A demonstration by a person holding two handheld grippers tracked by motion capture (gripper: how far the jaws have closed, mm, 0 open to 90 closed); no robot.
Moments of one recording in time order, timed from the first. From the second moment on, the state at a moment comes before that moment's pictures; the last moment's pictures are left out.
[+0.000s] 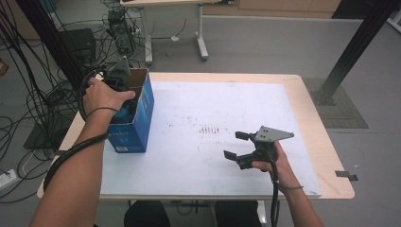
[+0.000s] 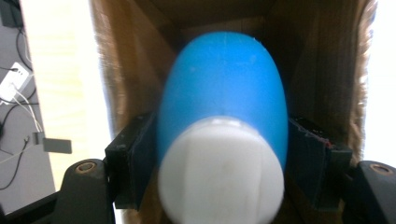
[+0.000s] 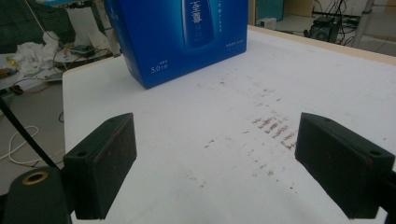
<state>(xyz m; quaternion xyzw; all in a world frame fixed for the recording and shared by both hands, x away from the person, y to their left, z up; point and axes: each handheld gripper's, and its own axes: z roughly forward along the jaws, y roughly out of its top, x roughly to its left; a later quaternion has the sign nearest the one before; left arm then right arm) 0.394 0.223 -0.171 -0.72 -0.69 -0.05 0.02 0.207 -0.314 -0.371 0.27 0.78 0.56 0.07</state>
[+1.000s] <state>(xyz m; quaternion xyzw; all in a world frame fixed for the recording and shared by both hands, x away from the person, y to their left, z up) 0.378 0.223 -0.100 -0.77 -0.64 -0.04 -0.04 0.210 -0.309 -0.360 0.26 0.79 0.56 0.08</state>
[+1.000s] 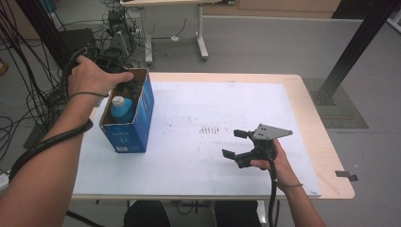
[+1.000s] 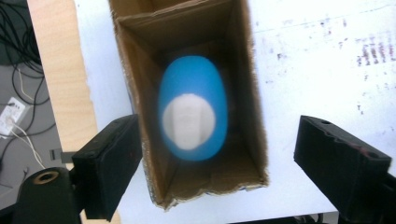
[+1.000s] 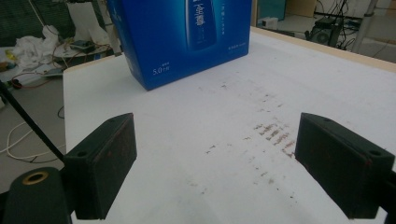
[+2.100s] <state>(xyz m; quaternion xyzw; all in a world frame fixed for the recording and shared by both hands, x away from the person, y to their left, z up) 0.372 0.113 -0.121 -0.86 -0.51 0.02 -0.06 0.218 -0.336 -0.321 0.33 0.80 0.48 0.12</state>
